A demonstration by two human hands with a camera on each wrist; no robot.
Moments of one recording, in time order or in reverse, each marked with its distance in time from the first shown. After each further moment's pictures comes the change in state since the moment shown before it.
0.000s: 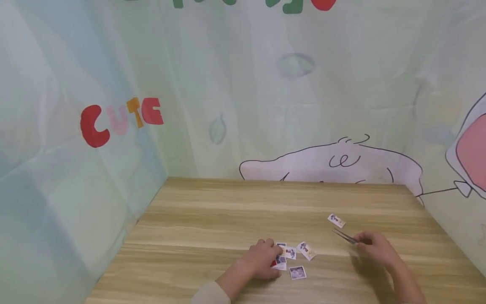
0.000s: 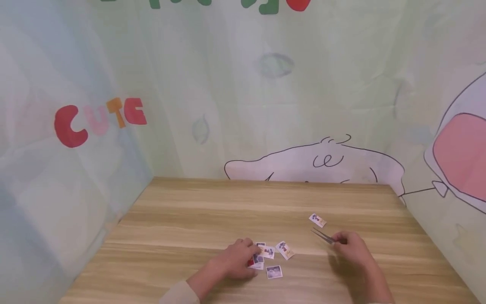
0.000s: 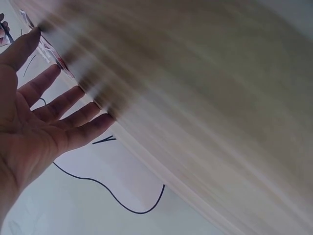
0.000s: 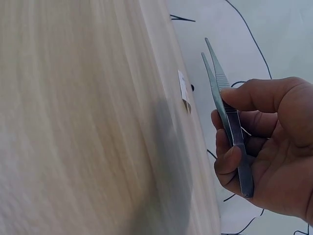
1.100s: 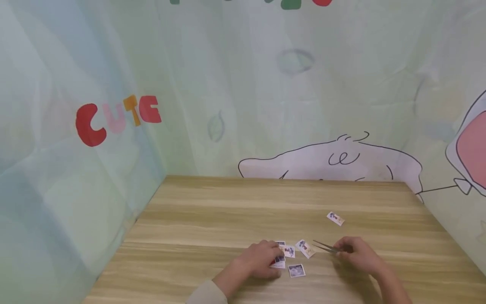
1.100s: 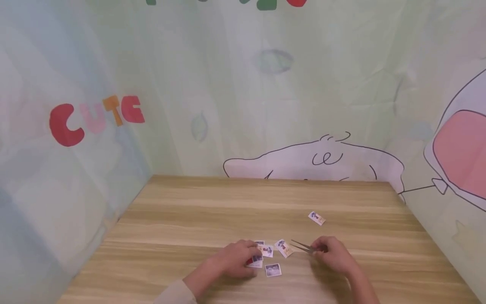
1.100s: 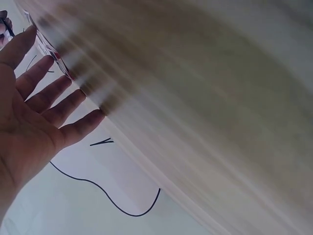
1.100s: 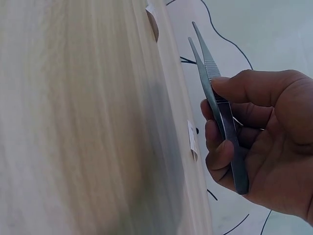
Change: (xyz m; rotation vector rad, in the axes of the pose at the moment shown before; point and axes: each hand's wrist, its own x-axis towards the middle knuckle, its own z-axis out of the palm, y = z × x) left_hand -0.001 -0.004 -0.002 -0.018 -0.011 0.137; right_hand -0.007 -0.020 0.031 -0.002 -0.170 -0.182
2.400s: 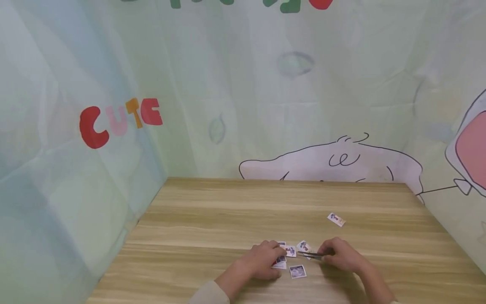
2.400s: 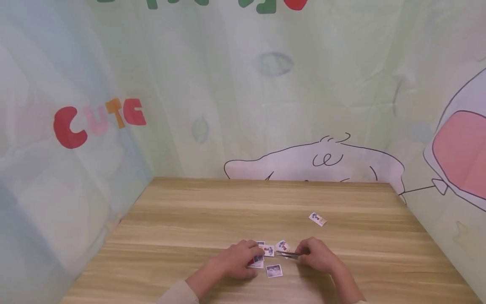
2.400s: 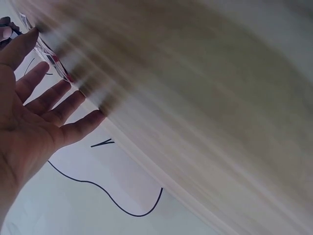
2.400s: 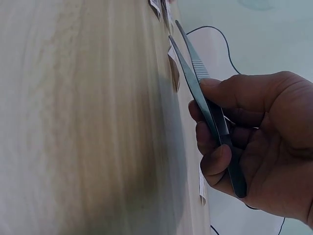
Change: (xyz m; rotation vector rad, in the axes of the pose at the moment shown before) left_hand 0.001 0.001 0.004 -0.018 0.043 -0.009; right_hand 0.020 -0.017 0.025 -0.003 -0.160 -0.150
